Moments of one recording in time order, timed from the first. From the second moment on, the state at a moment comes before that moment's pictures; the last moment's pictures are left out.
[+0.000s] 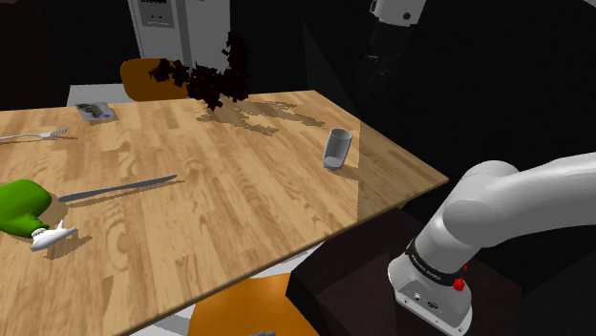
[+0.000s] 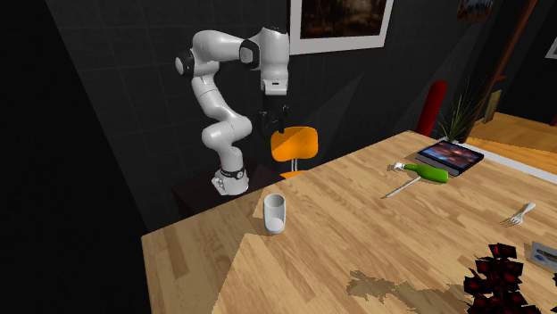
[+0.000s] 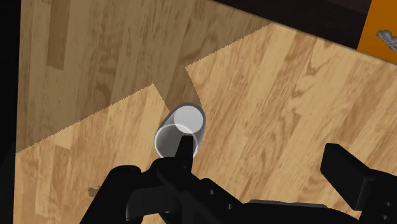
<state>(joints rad) -0.02 -0.76 0.01 -2.36 -0.05 1.62 -0.07</state>
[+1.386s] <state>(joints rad) -0.03 -0.31 -0.18 -2.50 -0.02 2.15 -0.31</state>
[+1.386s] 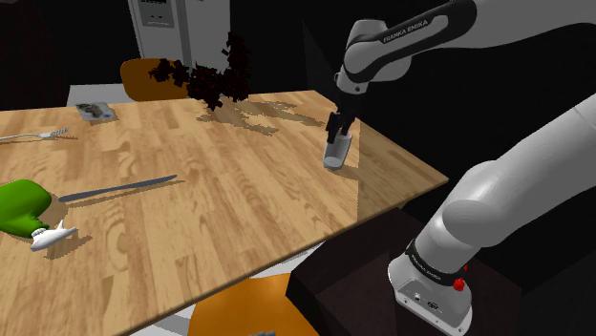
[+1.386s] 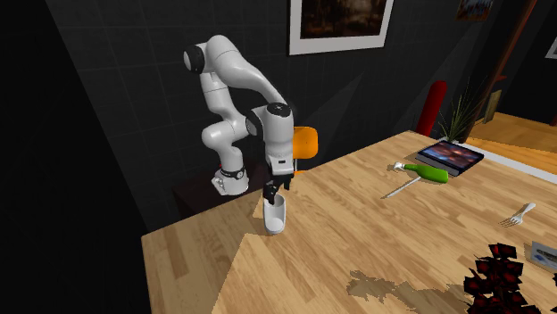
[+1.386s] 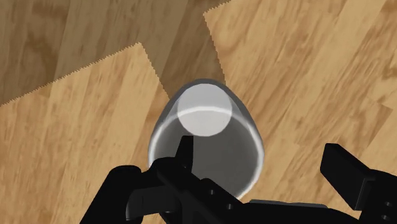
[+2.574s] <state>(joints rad) -0.02 -0.28 -0.18 -2.54 -0.02 2.22 -0.31</state>
